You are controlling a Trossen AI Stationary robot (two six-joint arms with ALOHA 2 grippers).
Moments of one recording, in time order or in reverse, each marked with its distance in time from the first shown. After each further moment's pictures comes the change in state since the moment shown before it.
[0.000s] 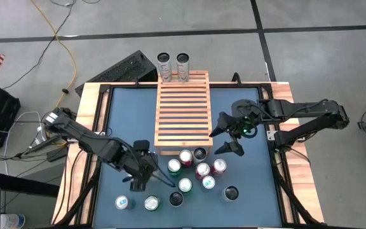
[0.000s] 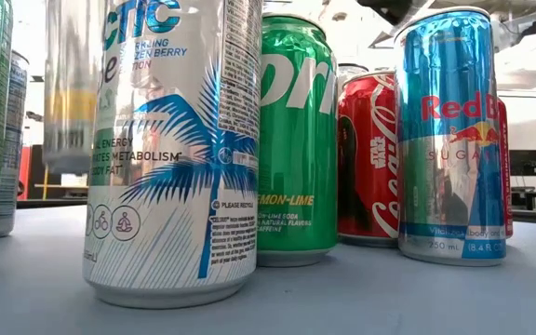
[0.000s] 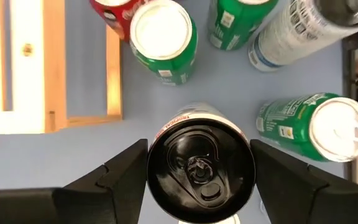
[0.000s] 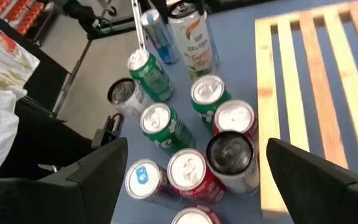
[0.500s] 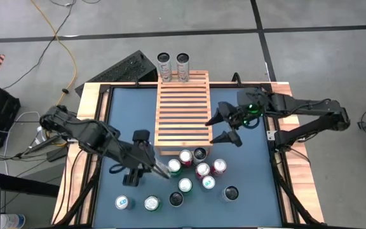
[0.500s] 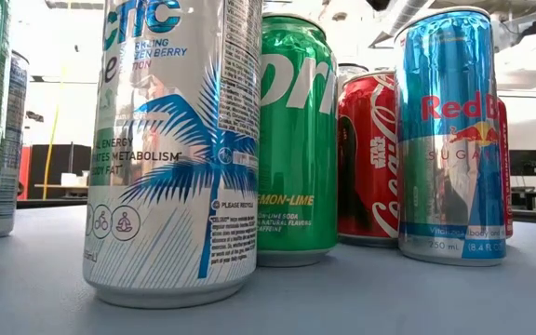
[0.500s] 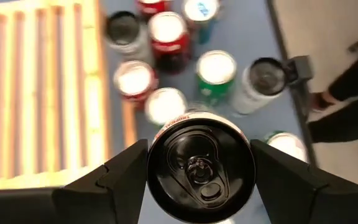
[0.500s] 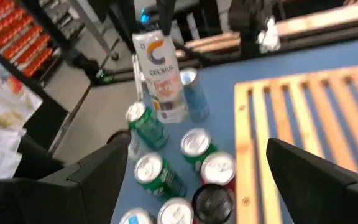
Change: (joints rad) left arm 0.046 -0.009 0.331 -0.118 -0.025 0.188; right arm -0.085 -0.015 0.049 0.113 -0.030 0.000
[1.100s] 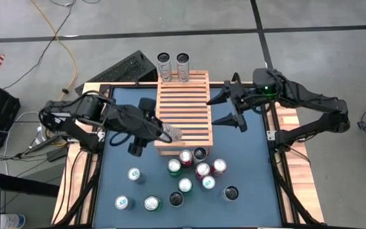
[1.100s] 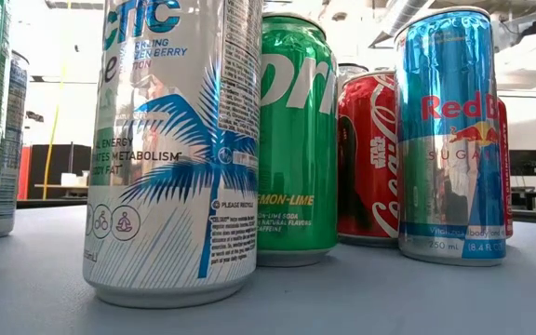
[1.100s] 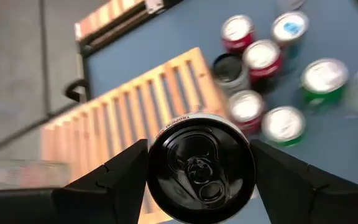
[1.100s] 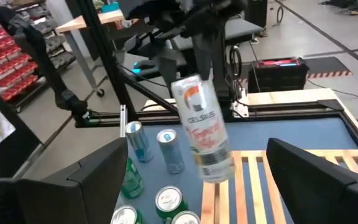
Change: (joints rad) left arm 0.218 0.001 0.164 0.000 -0.100 0.583; right arm -0.104 0.008 0.188 -0.001 0.000 -0.112
